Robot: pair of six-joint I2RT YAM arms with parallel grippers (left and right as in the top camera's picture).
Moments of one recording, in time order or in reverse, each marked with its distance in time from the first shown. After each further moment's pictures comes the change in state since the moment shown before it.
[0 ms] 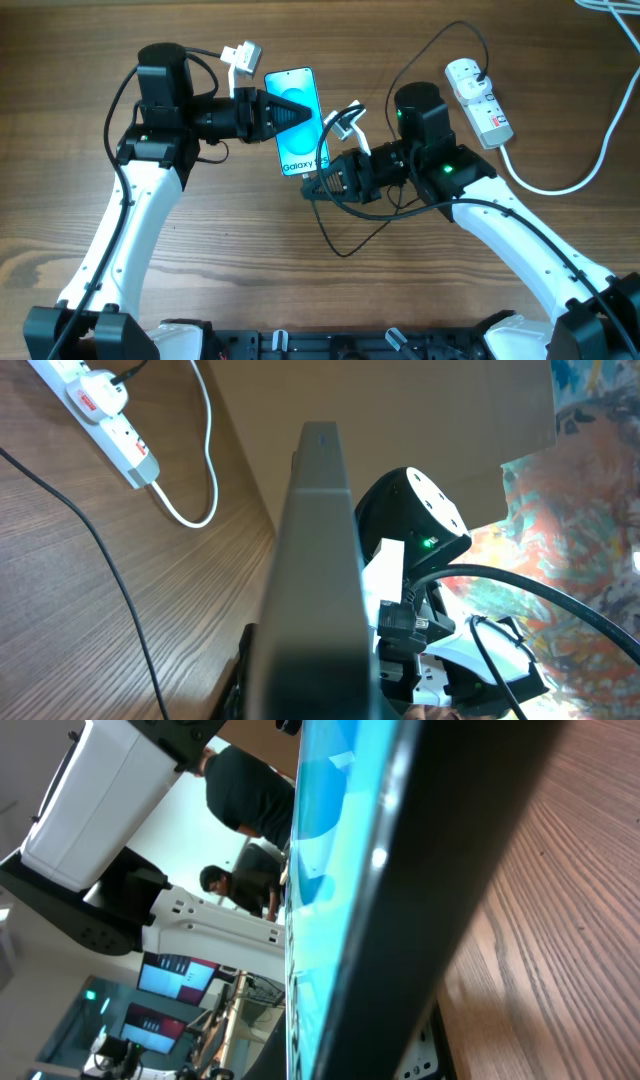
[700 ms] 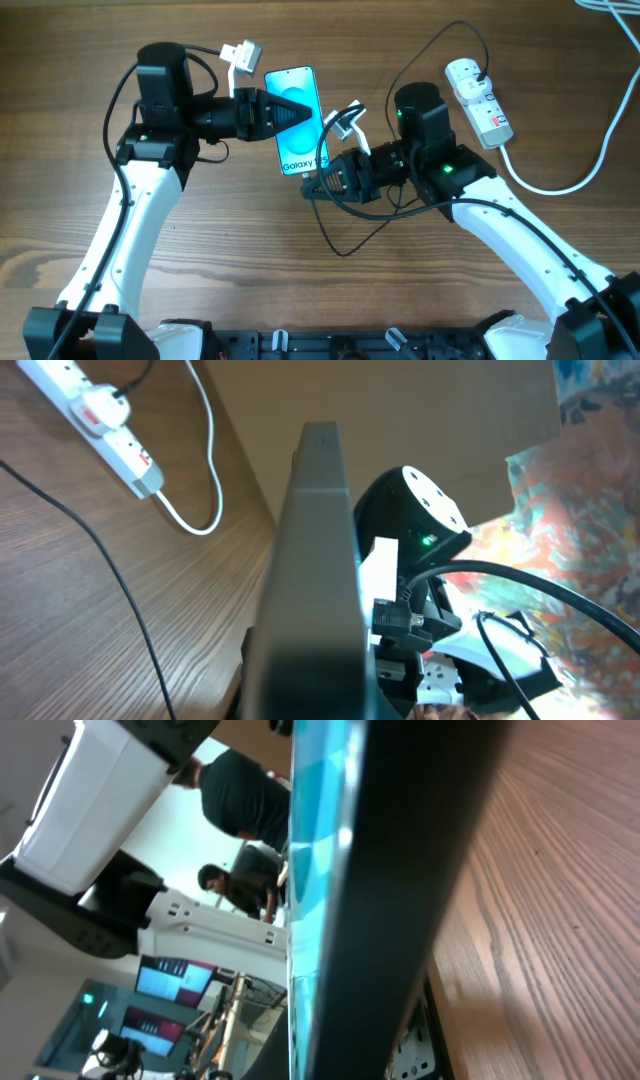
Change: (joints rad) left arm 0.007 0.000 0.003 -0.002 -0.018 0.042; right arm 0.000 0.000 -0.002 -0.002 0.016 0.002
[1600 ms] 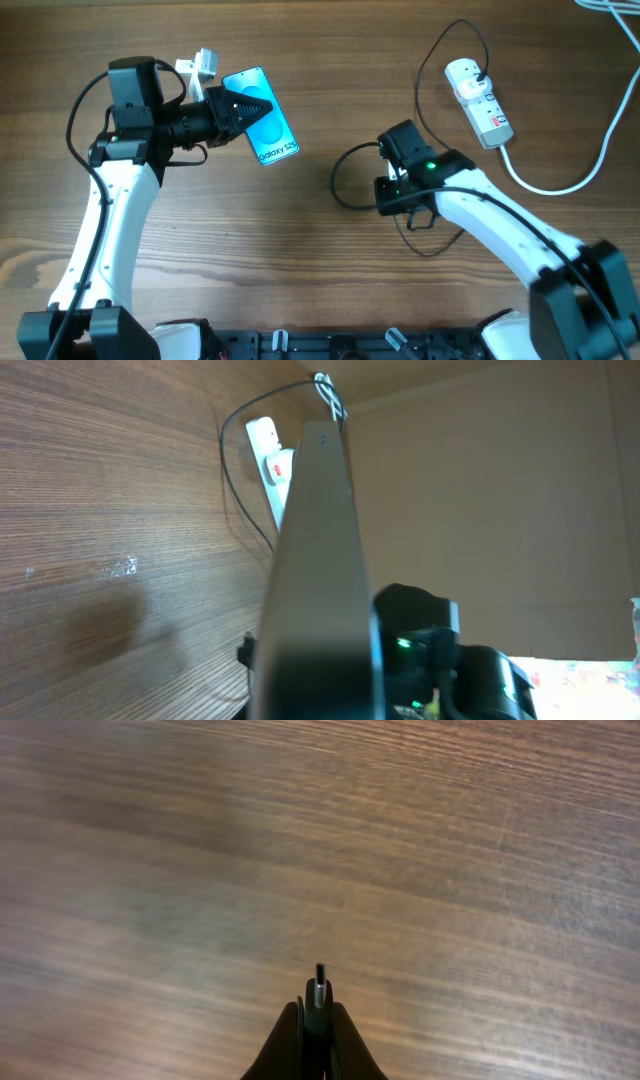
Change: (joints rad) left arm 0.136 0.003 0.000 -0.255 -0.269 0.100; right arm 0.012 0.123 -0.024 -0.678 1.308 -0.217
